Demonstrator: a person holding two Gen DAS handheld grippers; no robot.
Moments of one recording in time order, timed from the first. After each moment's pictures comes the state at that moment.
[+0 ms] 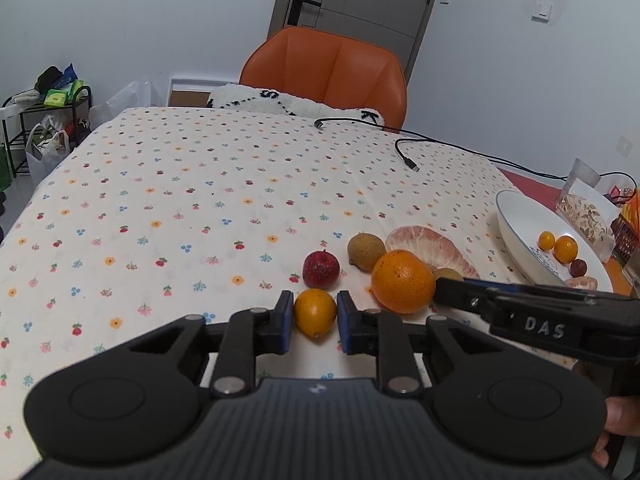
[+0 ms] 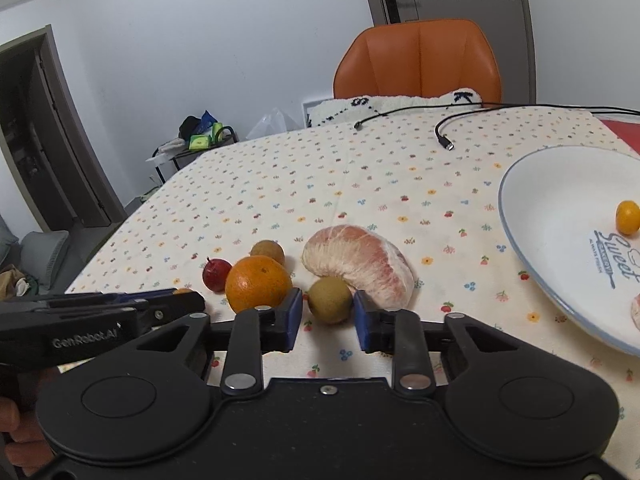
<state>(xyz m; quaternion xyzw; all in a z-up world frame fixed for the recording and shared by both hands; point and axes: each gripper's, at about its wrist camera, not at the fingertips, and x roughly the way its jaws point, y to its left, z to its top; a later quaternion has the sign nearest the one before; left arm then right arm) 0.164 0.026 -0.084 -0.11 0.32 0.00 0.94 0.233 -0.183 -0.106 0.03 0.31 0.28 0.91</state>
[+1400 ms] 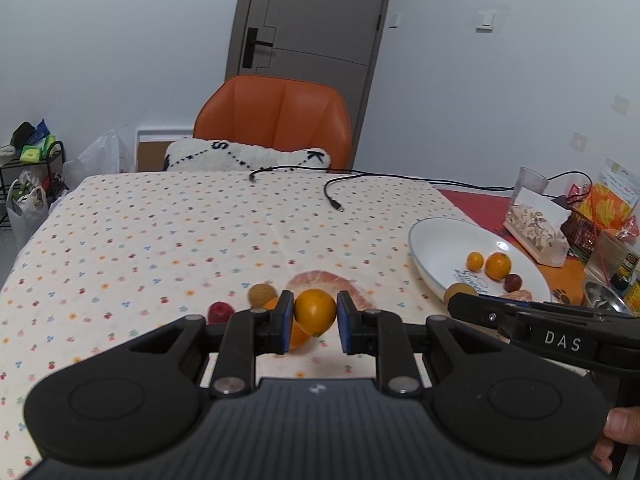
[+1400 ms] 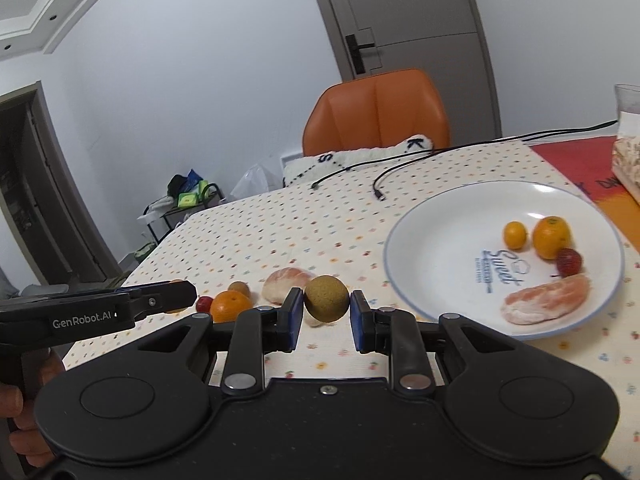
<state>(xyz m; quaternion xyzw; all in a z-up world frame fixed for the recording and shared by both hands) 0.147 -0.044 -0.036 -0.07 0.27 -0.04 0.96 0.194 -0.270 -0.071 0.09 0.25 0.25 0.93</state>
